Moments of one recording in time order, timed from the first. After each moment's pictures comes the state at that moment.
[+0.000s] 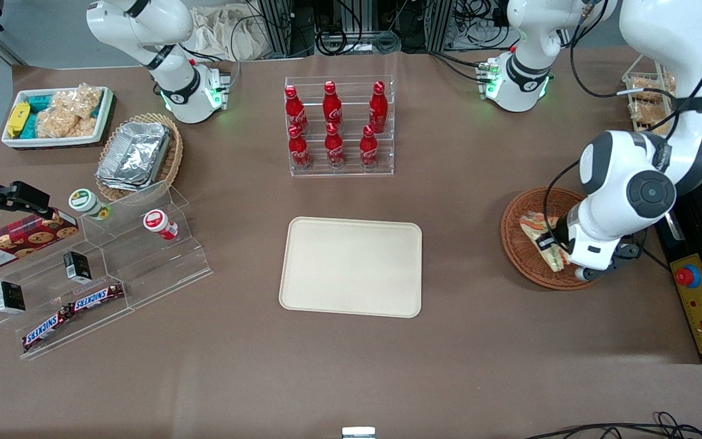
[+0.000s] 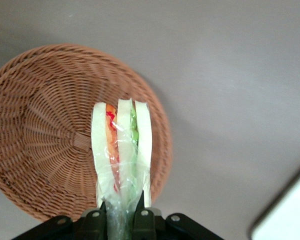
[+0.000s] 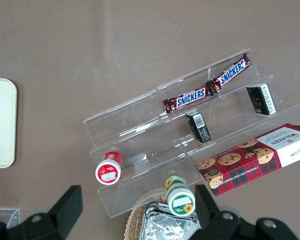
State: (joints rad) arm 0.06 0.23 -0.23 -1.93 0.07 2.09 -0.62
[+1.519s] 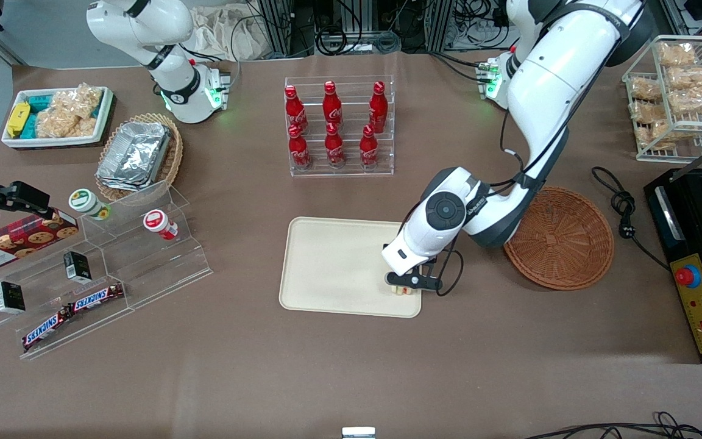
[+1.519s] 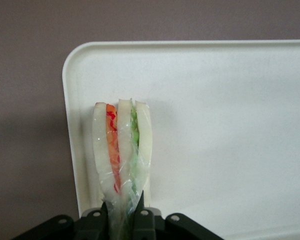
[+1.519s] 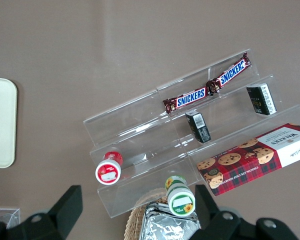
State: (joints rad) arm -0.20 0.72 -0.45 -1.63 0.24 2.36 -0.58
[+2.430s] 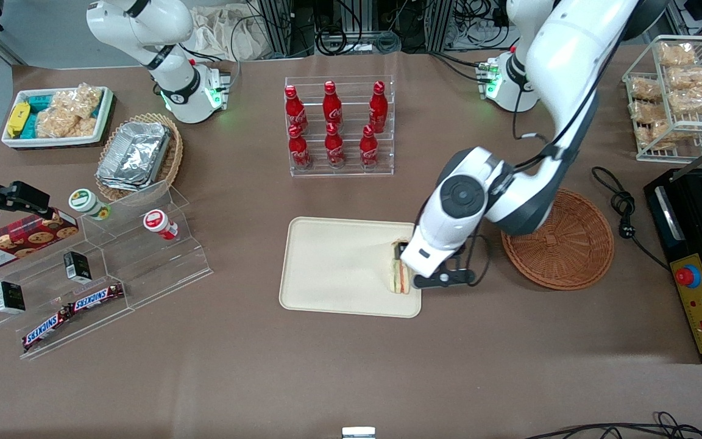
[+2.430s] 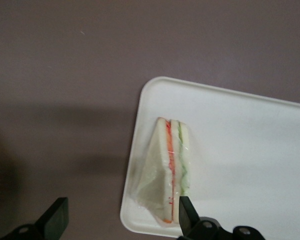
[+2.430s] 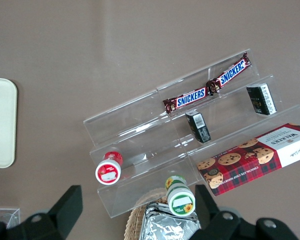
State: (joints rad) arm -0.19 0.52 -0.39 -1.58 0.24 2.12 -0.77
